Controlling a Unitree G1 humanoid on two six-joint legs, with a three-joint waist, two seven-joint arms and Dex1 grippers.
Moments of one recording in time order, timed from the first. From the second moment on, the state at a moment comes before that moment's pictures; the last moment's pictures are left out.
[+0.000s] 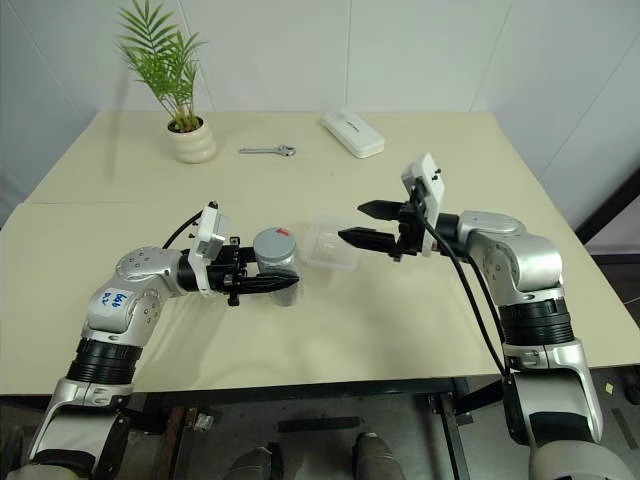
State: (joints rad) left arm -0.63 0.52 -0.01 0.09 -0.47 0.37 -1.19; right arm -0.86 -0.58 0.01 0.14 0.57 0.72 1.02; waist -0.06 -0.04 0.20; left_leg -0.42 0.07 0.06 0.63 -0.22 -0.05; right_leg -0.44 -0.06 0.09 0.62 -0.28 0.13
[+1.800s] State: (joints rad) left arm -0.64 0.52 -0.01 0.11 -0.46 0.37 -1.17; right arm -0.93 -0.43 0.15 0.02 0.59 0.74 1.00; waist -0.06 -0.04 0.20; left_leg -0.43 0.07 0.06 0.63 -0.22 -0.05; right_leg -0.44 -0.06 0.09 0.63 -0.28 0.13
